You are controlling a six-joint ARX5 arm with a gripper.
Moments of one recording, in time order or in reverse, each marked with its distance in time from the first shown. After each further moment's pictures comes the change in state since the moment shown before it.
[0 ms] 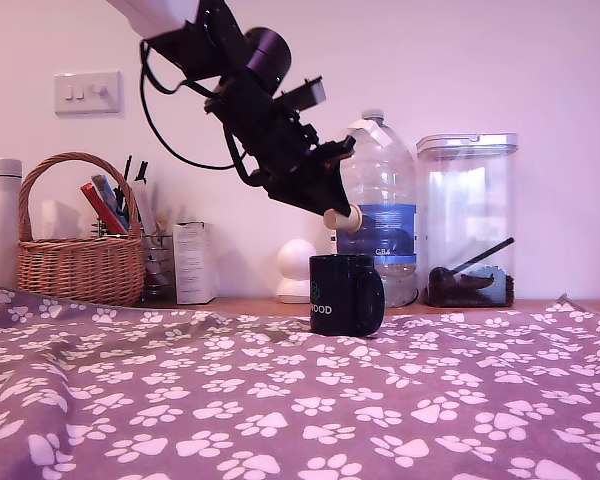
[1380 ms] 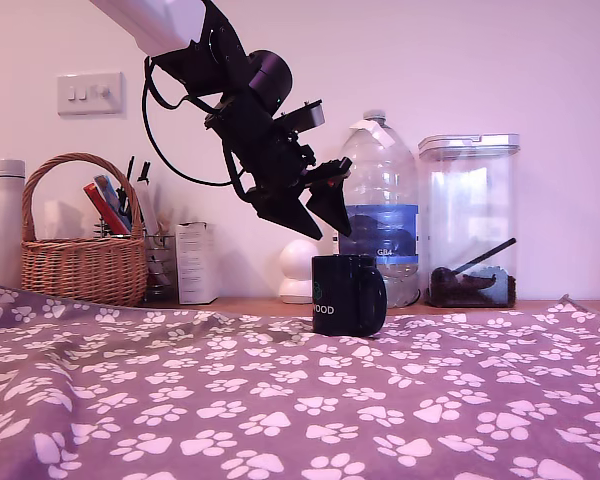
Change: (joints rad) arm 0.009 0.026 0.004 -0.035 -0.009 0.008
